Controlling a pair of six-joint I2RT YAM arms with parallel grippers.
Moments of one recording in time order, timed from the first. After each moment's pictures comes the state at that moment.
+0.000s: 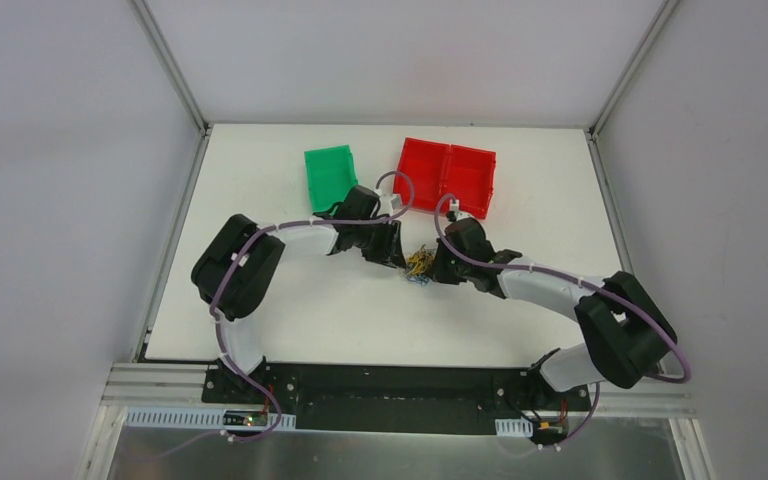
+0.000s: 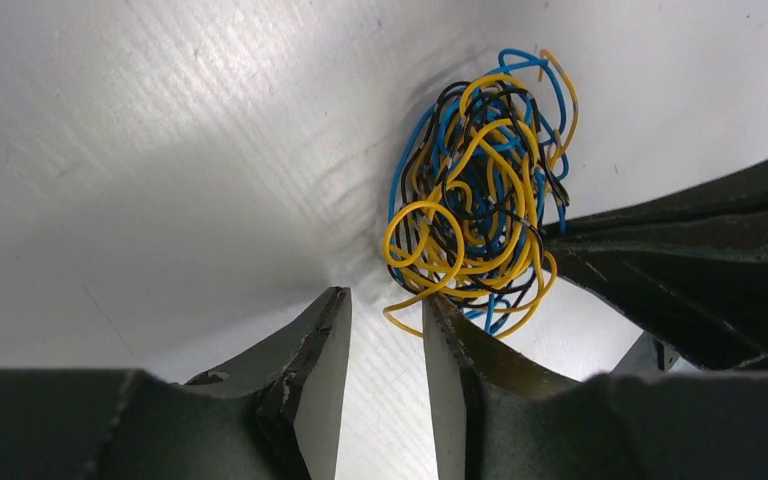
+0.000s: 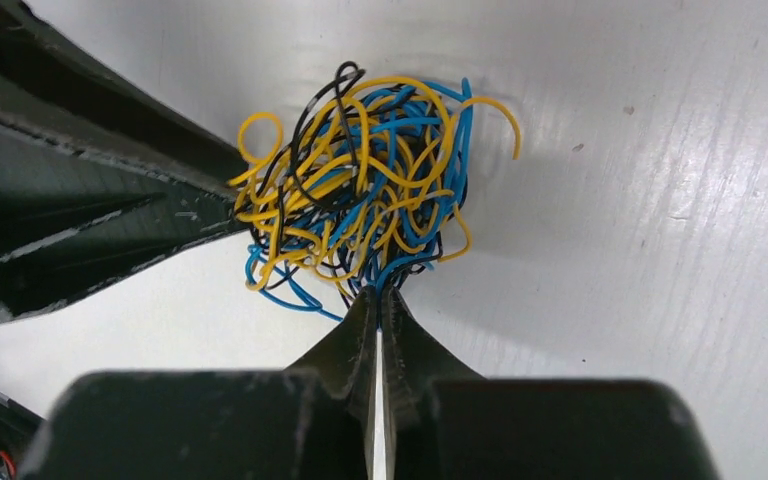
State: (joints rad) left arm -0.62 1.84 1.03 -0.06 0.45 -0.46; right arm 0.67 1.45 0.69 -0.09 -0.01 0.66
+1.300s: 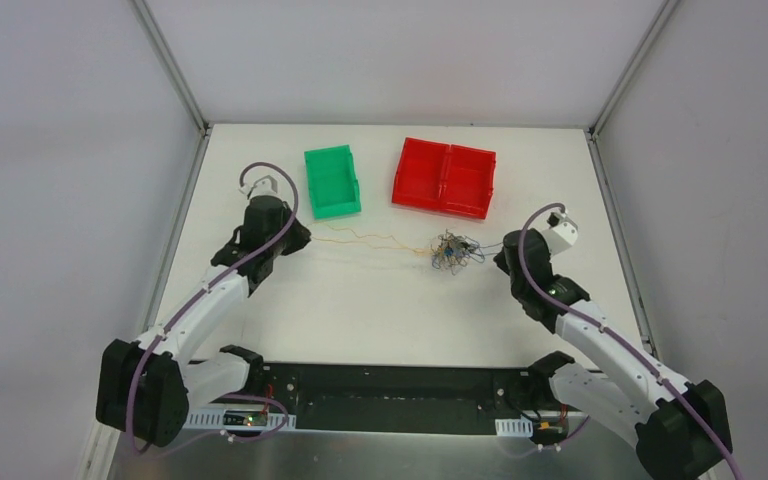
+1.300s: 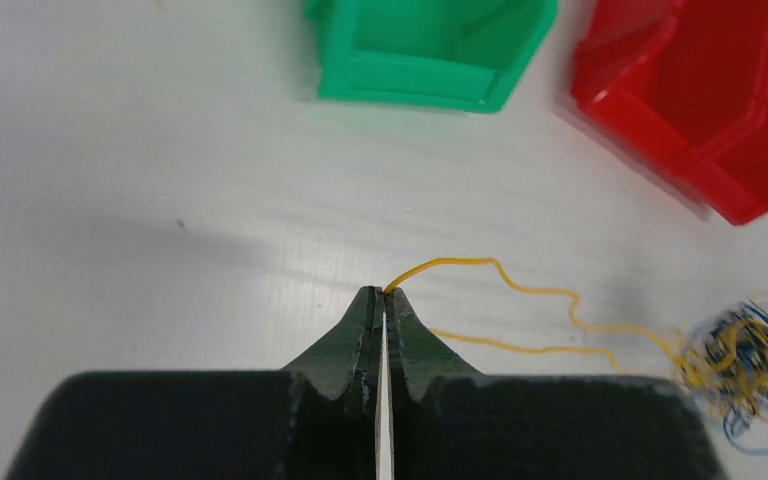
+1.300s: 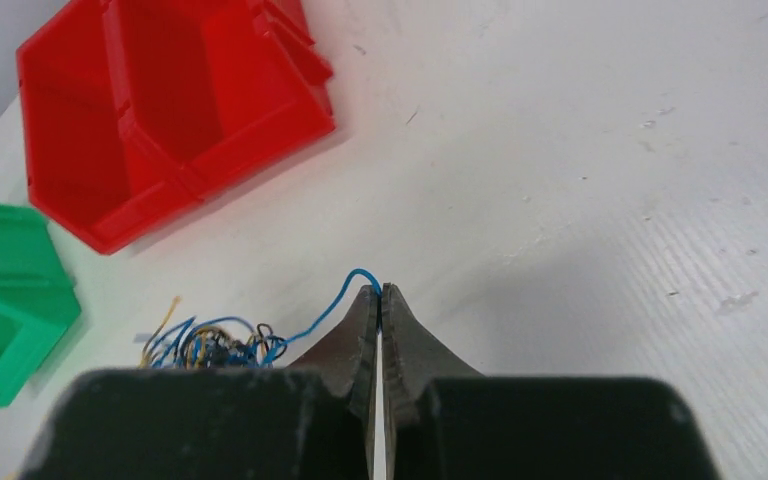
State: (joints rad) left arm -0.34 1.07 0.68 -0.17 -0.11 -0.62; right arm 0.52 0.90 0.54 -0.26 0.60 0.91
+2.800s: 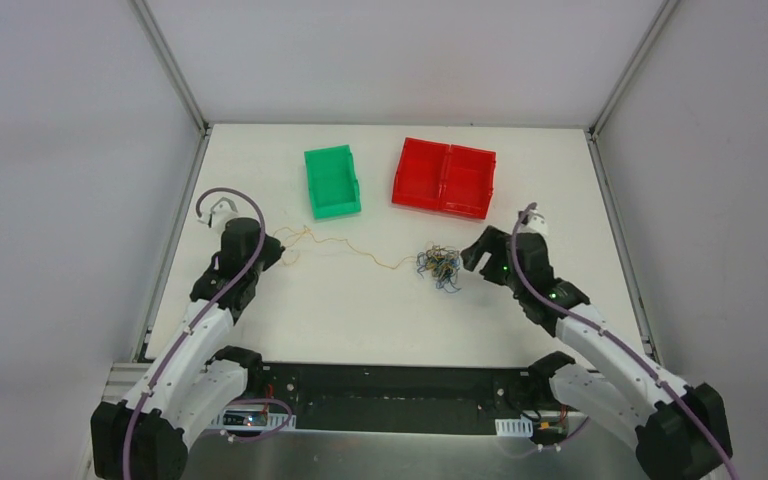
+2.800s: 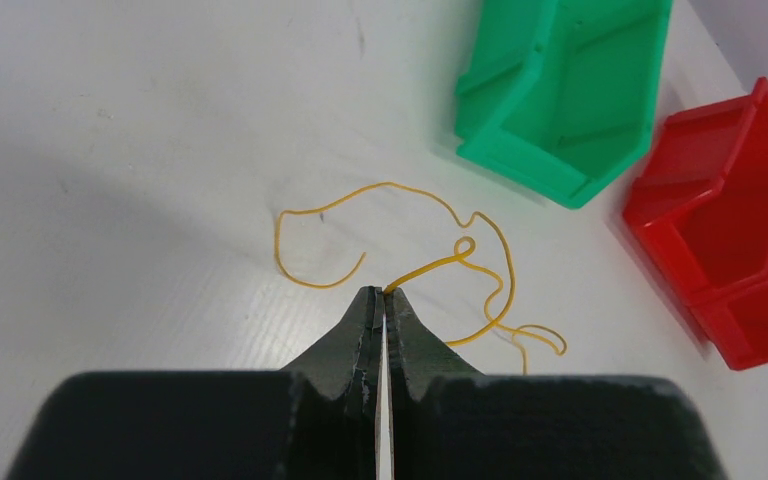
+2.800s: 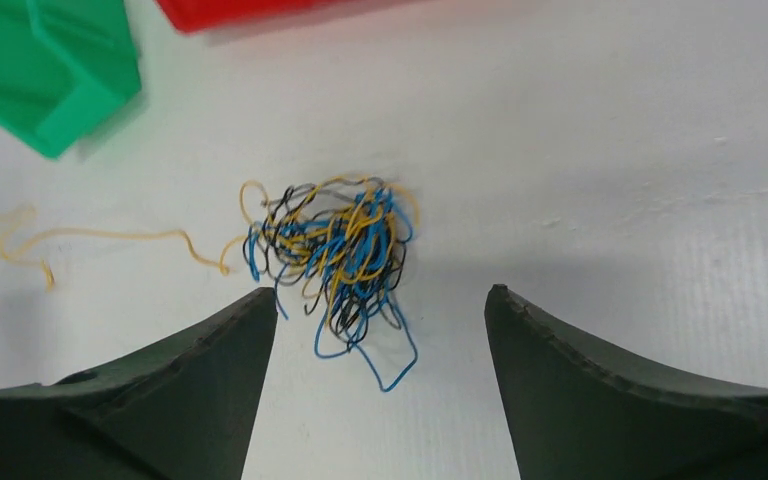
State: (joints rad) left arm -0.22 0.82 0.55 -0.30 -0.32 -0.80; right arm 0.47 0.84 0.48 -0.21 0.20 0.74
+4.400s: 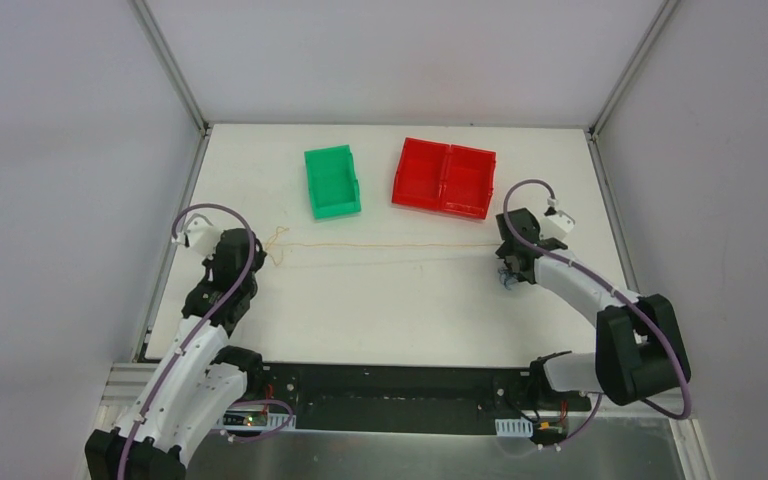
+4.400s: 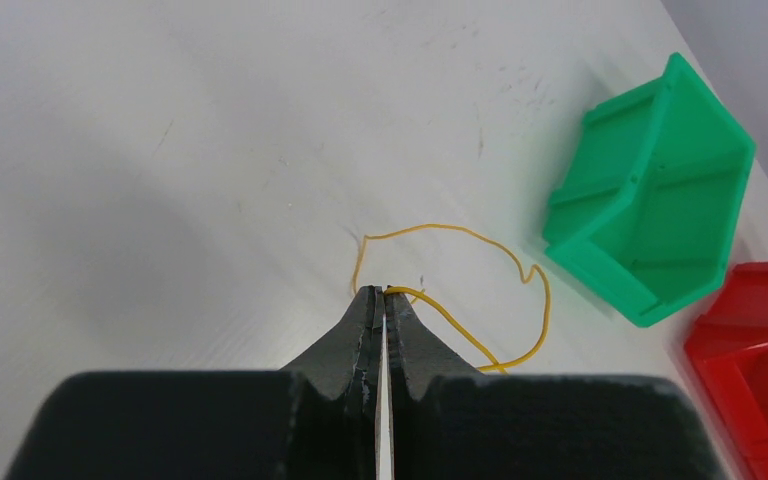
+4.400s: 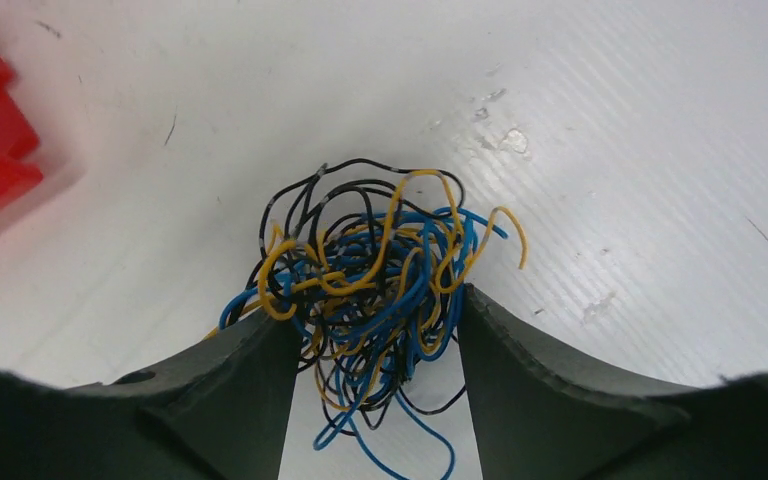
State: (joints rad) left arm -0.23 0.69 0.54 -0.42 -0.62 -0.87; right arm 0.34 1.35 0.71 -0.44 0.61 0.93
